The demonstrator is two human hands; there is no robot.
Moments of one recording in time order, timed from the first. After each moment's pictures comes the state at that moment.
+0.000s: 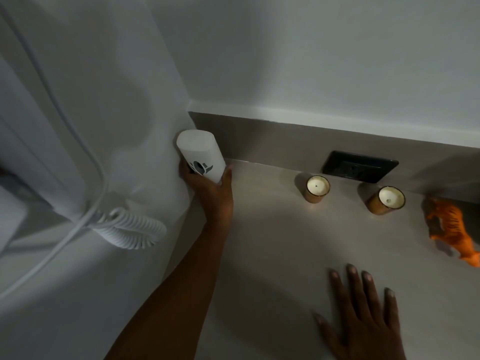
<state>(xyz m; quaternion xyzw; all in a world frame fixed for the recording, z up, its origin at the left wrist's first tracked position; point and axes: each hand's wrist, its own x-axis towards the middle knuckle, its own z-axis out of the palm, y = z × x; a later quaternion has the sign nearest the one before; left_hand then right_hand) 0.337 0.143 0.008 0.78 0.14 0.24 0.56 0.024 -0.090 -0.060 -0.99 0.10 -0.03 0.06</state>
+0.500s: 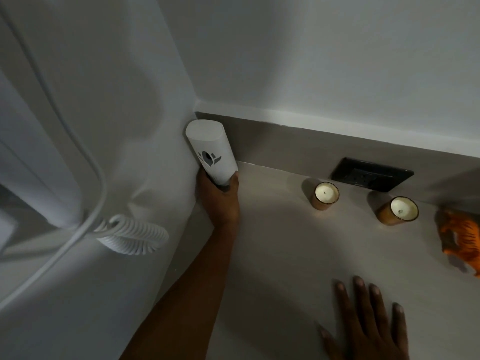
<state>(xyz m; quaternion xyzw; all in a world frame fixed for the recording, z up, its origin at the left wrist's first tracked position) 0.344 0.144 -0.022 0.80 0.20 0.23 0.51 0.026 -0.090 -0.065 -0.99 0.11 -0.01 0.05</state>
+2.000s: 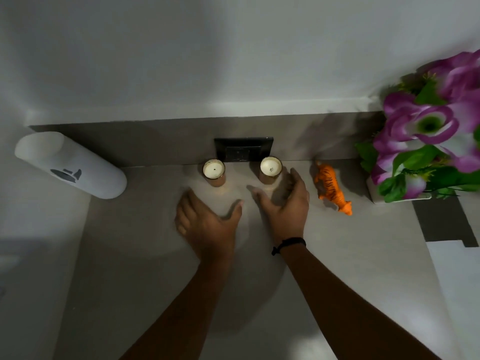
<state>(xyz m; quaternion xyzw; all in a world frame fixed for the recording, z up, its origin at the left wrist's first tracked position) 0.220 -0.026 -0.026 0.97 0.07 0.04 0.22 0.184 -0.171 -0.031 -0.76 0.37 -0.18 0.50</state>
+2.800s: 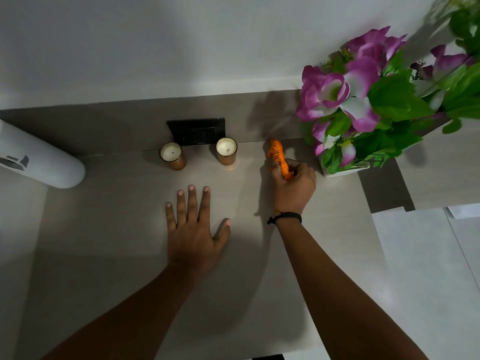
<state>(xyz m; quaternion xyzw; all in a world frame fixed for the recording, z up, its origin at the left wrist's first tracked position) 0.152 -0.009 -0.046 0.96 -0.26 -0.04 0.07 0.136 -0.249 -0.010 -0.73 0.47 -0.29 0.40</state>
